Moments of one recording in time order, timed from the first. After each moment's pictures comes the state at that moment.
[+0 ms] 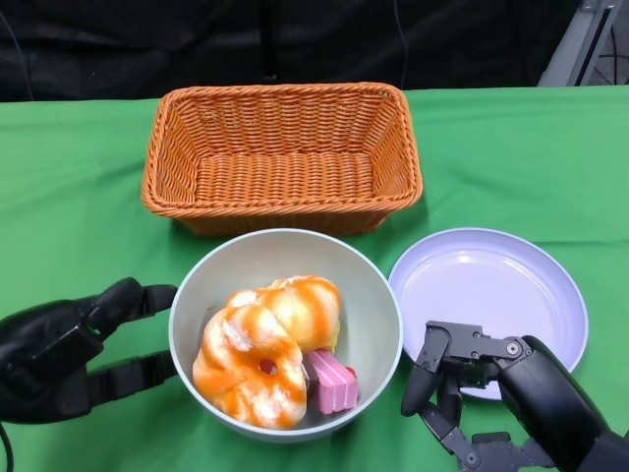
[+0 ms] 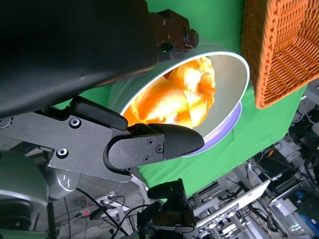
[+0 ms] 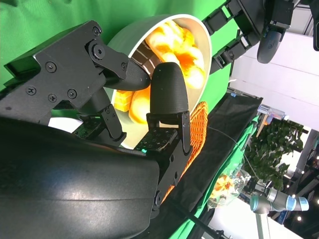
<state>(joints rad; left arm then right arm) -0.22 0.46 0.21 0.03 -0.59 1.10 -0.72 0.20 -0.16 0.21 -0.27 -0.13 -0.22 0.23</state>
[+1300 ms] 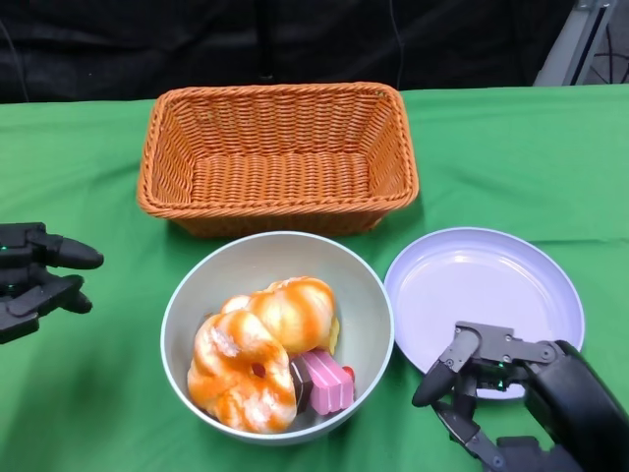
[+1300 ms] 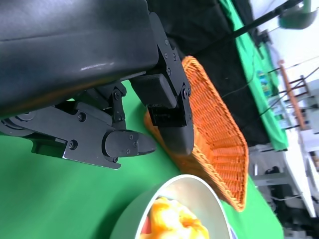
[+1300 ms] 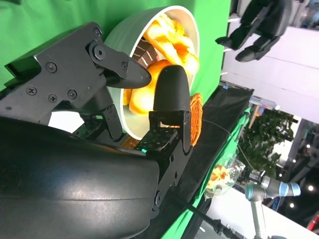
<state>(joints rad) -0.30 0.42 0.23 0.70 -0.20 -0.45 -0.59 0.25 -0.18 0.15 -0.29 -0.04 -0.29 0.27</state>
